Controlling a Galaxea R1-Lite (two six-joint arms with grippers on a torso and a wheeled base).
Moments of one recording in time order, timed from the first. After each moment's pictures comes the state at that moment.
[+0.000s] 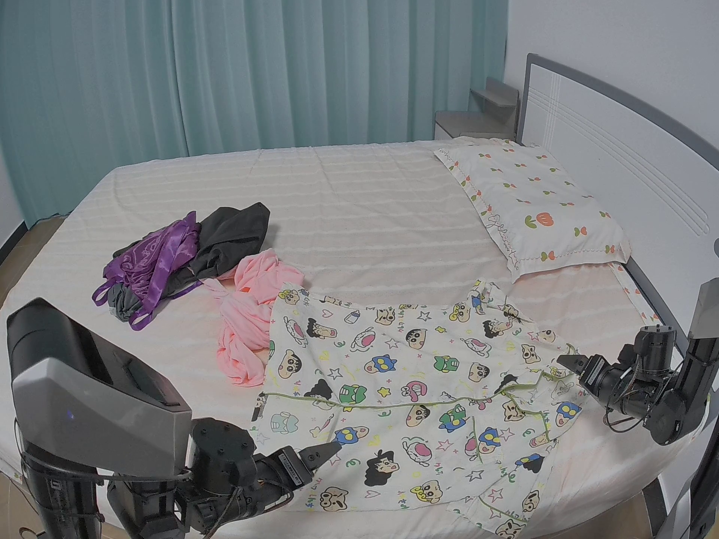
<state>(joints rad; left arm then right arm) -0.70 2.23 -0.11 -1.55 0.05 -1.08 -0.03 2.12 -0.23 -1.33 0.16 0.67</state>
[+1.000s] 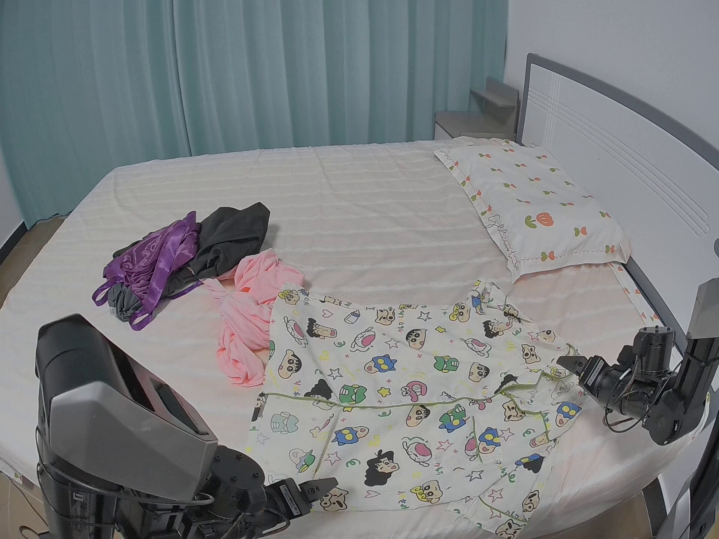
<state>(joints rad) -0.76 2.31 -0.03 -1.55 0.06 -1.08 -0.03 2.13 -0.24 -1.33 0.15 0.67</state>
